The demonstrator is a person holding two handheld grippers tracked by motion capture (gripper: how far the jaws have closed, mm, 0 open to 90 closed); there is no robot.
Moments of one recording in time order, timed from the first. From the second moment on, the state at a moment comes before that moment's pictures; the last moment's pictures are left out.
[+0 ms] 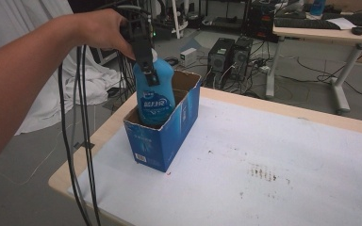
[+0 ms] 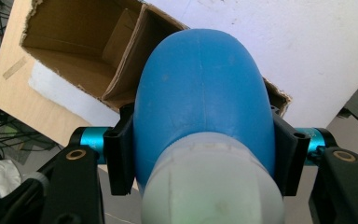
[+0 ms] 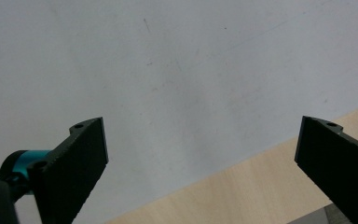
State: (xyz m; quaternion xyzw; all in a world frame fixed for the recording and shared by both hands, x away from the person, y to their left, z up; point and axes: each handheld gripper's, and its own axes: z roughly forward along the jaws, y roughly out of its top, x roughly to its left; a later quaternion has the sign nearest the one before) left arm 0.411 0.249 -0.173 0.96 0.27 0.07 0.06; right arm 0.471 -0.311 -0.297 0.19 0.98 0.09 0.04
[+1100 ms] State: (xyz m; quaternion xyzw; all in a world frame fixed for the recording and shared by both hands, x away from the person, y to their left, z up) left arm 0.425 0.252 -0.251 0.96 0.27 0.05 0.04; right arm 0.471 -0.313 -0.305 0.19 0.98 0.09 0.04
